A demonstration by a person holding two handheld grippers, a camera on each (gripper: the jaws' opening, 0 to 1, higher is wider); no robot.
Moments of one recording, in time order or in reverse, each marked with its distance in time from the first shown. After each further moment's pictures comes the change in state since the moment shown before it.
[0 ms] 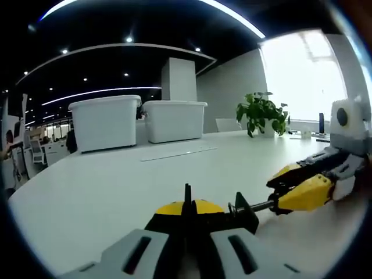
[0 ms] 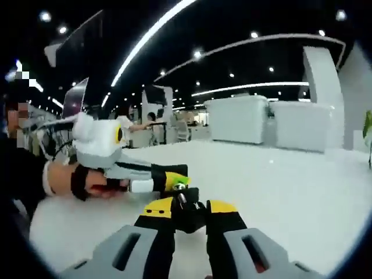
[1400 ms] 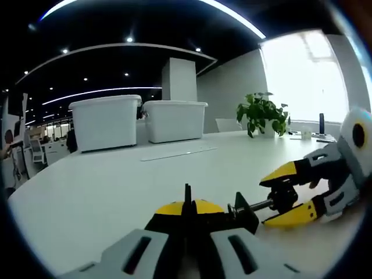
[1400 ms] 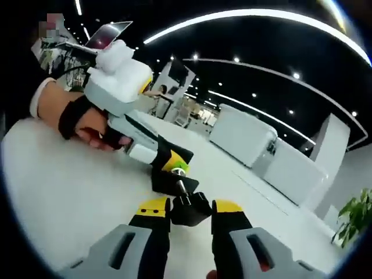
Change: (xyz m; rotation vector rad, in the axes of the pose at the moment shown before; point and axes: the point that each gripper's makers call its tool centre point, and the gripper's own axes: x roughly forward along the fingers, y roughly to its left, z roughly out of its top) left arm 0.000 -0.001 0.001 -0.005 -0.001 0.001; right arm 0.008 0.007 -0.013 -0.293 0.074 -0.035
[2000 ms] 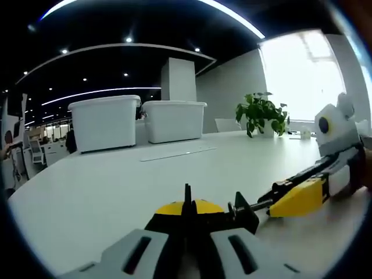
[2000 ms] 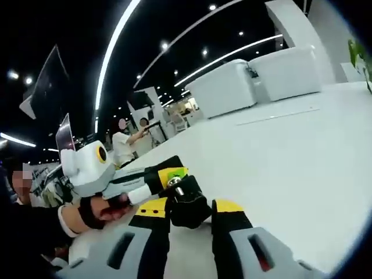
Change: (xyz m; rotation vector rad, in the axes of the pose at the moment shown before) left arm -0.002 -0.002 0.000 0.007 -0.002 -0.005; right arm 0.004 -0.007 -0.016 0.913 0.062 0.133
